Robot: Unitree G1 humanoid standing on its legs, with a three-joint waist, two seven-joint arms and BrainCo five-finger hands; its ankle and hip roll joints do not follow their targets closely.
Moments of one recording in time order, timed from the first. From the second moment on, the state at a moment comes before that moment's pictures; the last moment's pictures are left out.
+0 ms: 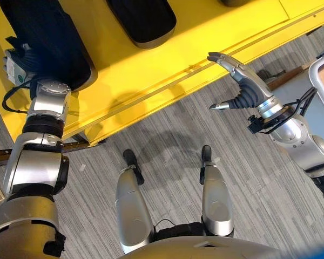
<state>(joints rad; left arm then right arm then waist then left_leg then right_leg) -0.95 0.78 -0.19 0.89 -0.17 0.26 0.79 -0.44 -0.85 0.36 -0.25 -0.14 -0.11 -0.07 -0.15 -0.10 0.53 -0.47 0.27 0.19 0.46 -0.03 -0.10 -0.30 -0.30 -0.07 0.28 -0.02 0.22</state>
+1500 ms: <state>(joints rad) -0.78 0.72 -0.08 0.76 -0.30 0.22 0.92 -0.33 -0.88 0.32 -0.26 -0.18 -0.09 -0.09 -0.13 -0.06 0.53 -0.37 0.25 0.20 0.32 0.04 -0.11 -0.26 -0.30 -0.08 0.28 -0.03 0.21</state>
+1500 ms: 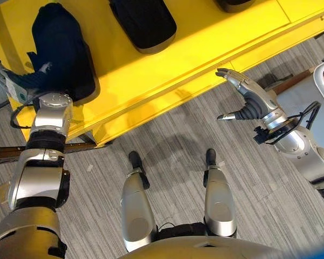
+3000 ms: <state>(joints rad) -0.63 0.51 0.00 0.61 -0.44 0.07 0.94 -0.27 -0.78 0.32 -0.25 -0.26 -0.11 -0.12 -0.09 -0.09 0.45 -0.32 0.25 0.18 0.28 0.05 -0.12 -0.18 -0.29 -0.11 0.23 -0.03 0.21</state>
